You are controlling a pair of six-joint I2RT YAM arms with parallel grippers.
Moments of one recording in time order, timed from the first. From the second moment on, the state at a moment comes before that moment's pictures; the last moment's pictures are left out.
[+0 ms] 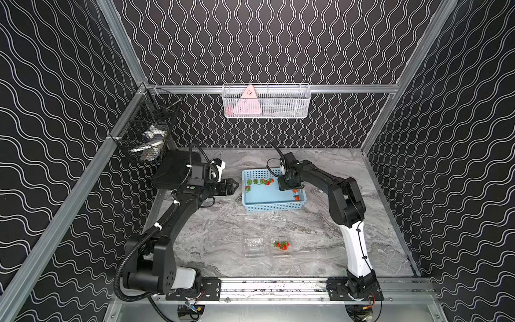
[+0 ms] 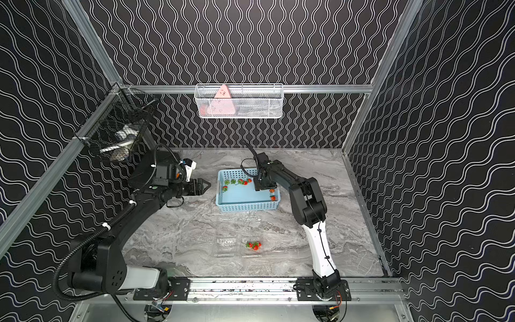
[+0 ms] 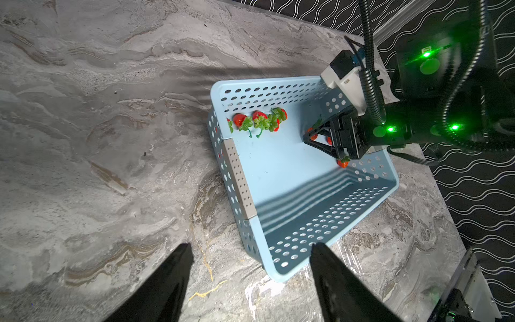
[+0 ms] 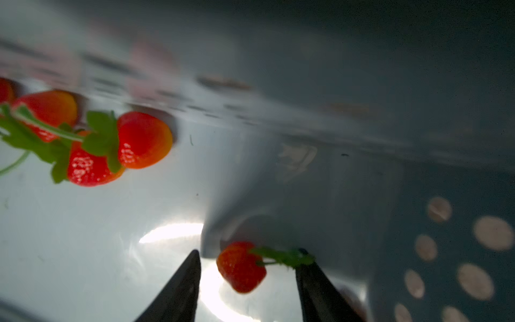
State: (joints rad) left arm -0.05 1.39 0.98 -0.35 0.47 -0.21; right arm 0.47 2.29 1.82 -0.75 0.01 0.21
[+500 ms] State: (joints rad) left arm -0.05 1.39 0.98 -0.35 0.47 -0.21; right arm 0.48 2.31 1.83 -0.73 0.04 0.20
